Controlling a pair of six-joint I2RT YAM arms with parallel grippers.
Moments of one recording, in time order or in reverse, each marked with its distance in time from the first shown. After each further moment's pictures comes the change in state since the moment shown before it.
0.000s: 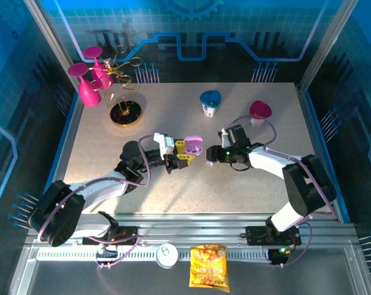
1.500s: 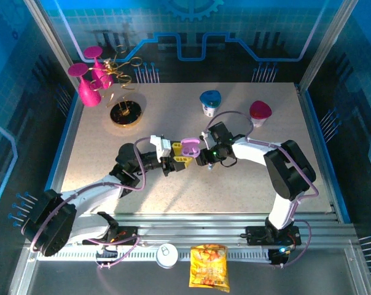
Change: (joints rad) left arm 0.000 -0.090 -0.029 -0.074 -0.008 0.015; right arm 0.098 0.199 0.209 -0.172 0.008 -0.262
